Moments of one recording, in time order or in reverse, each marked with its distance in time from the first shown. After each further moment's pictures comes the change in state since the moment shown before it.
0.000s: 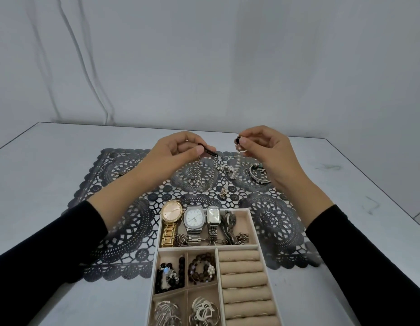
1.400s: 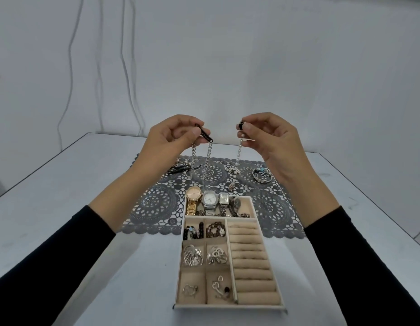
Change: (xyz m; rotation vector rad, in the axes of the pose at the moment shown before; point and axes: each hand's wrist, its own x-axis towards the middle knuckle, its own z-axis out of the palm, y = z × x) left_hand -0.089 0.104 0.007 -0.032 0.278 0.202; right_hand -0.075 -0.106 0.031 0.233 -0.115 -0.163
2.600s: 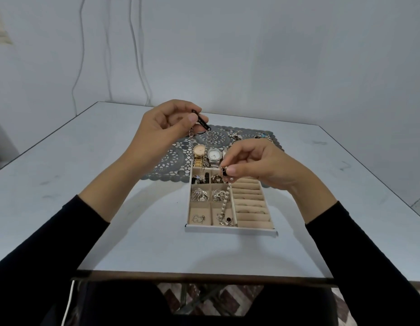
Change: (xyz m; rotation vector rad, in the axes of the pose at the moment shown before) left_hand -0.087 0.017 -0.006 0.004 -0.031 0.016; right_hand -0.104 0.004 0.014 -0.105 -0.628 0.255
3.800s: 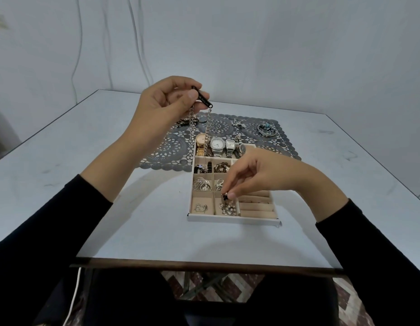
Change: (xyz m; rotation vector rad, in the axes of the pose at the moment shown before) left_hand 0.011 0.000 -0.004 -0.039 0.018 0.008; right_hand -0.008 0.008 0.006 -0.433 -0.172 0.277
